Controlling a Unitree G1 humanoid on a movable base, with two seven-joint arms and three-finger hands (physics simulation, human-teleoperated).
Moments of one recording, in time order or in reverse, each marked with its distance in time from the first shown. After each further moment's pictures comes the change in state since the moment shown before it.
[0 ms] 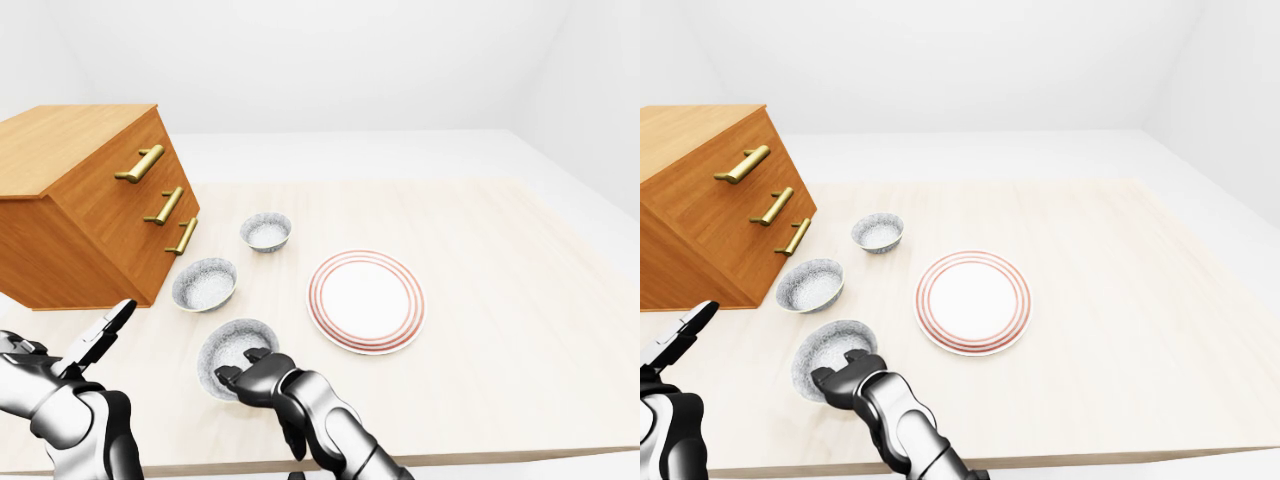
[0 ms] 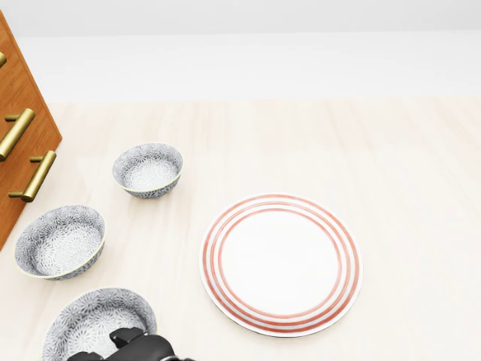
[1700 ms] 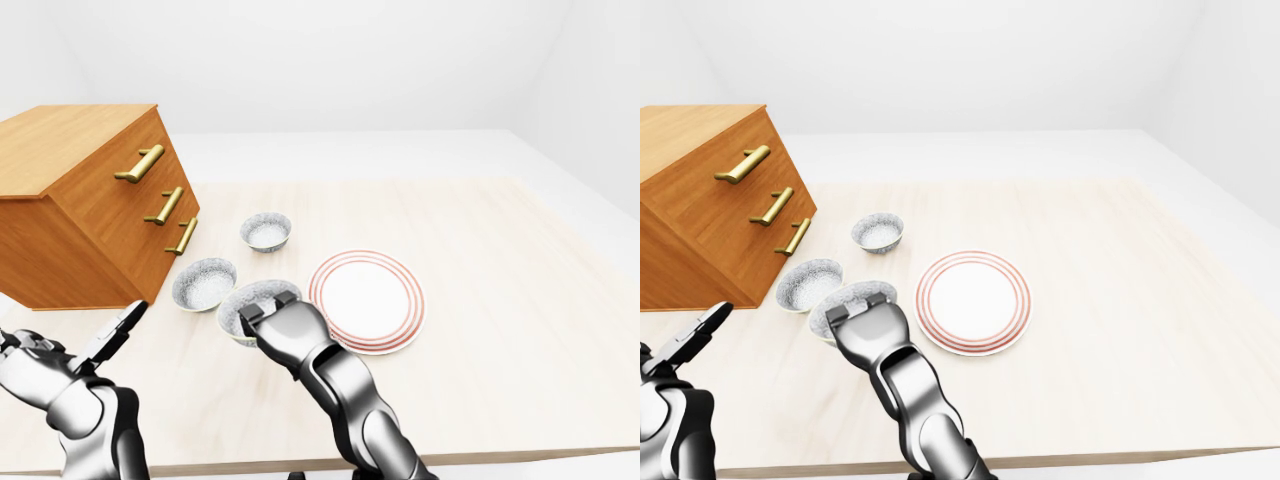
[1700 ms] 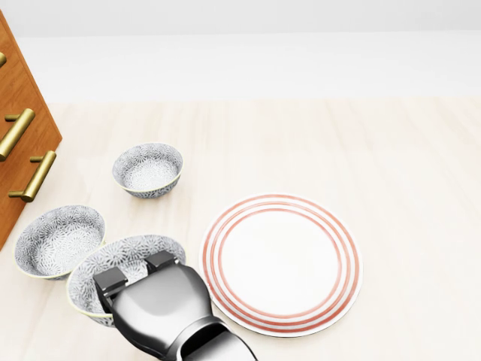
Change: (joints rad) left arm -0.014 0.019 -0.029 0.088 -0.008 0.000 0.000; right arm 0.043 -0.075 0.002 -0.499 -0.113 0.101 0.000
